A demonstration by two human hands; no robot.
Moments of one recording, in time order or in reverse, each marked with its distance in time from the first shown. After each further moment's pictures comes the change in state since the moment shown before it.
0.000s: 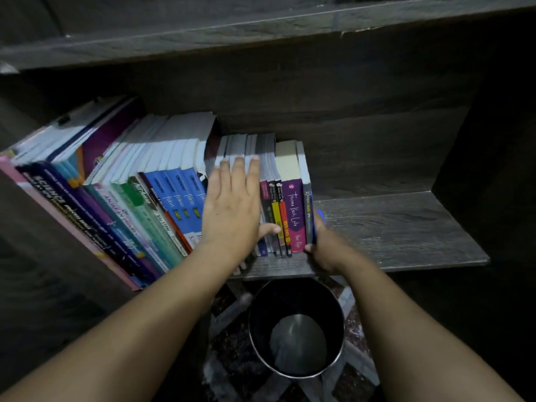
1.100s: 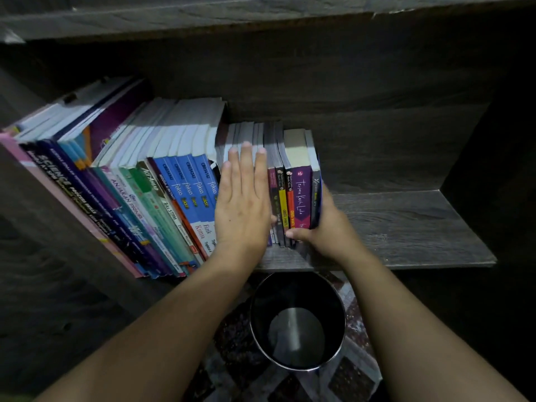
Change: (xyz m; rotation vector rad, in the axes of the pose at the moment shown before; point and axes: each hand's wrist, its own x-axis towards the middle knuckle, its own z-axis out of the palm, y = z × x) left_hand -0.012 0.013 0.027 0.066 0.108 -0.156; right_hand -0.009 -0.030 -0.003 0.245 0.220 -0.134
